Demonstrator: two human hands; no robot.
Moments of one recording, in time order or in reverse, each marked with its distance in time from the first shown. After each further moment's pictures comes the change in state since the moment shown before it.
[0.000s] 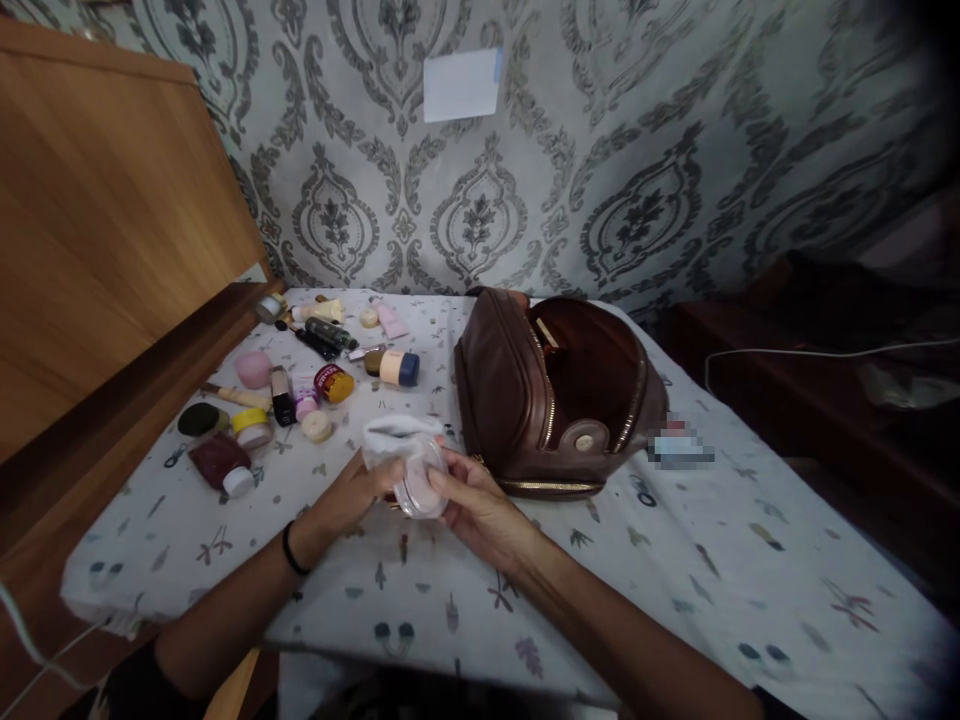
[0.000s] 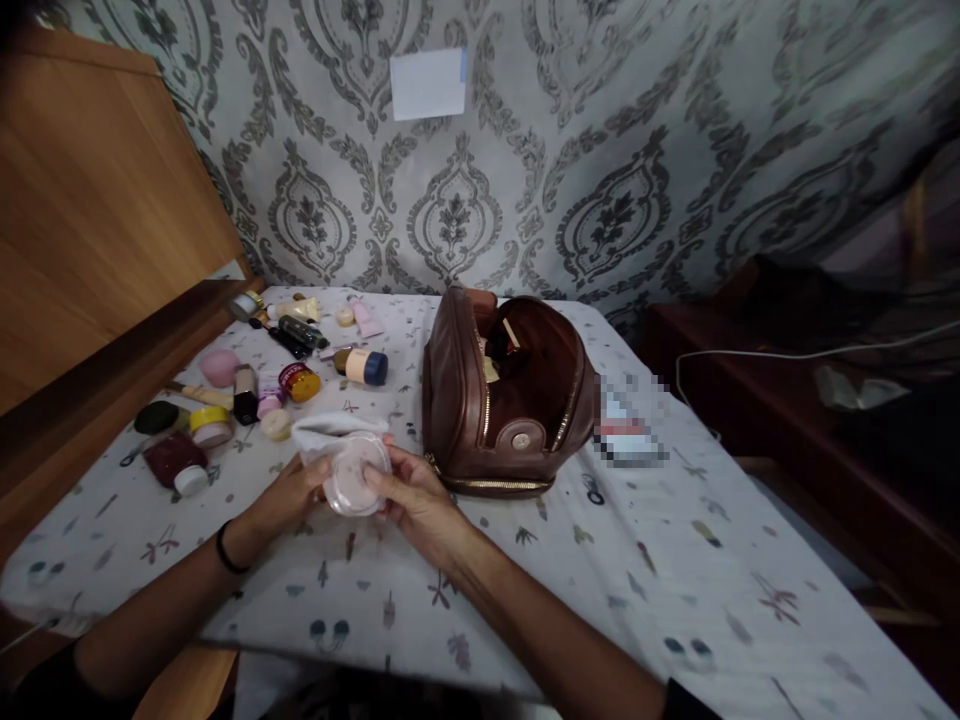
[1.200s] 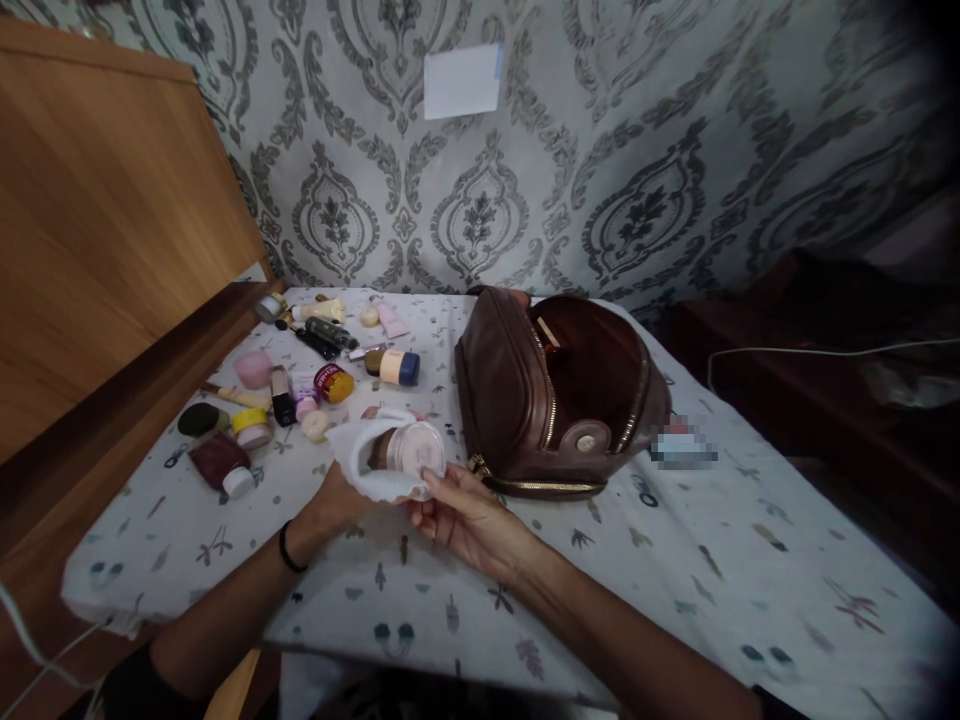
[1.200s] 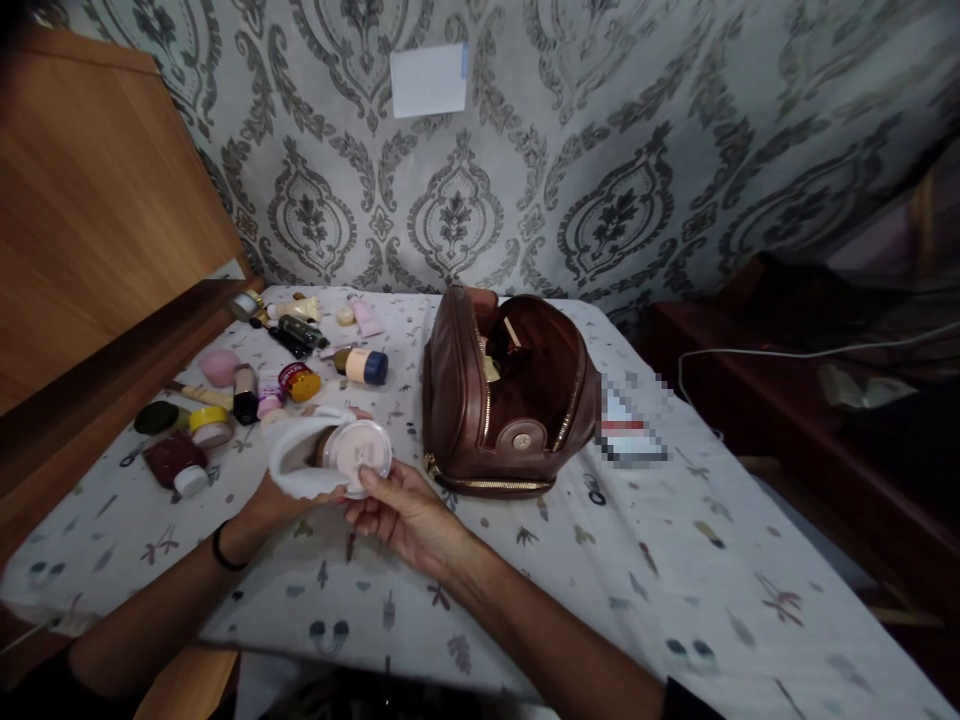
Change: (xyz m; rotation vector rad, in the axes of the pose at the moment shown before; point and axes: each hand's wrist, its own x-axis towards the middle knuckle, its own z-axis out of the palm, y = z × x) left_hand 0.001 -0.001 -0.012 0.337 0.209 0.249; right_hand -0.004 0.006 0.003 0.088 -0.070 0.105
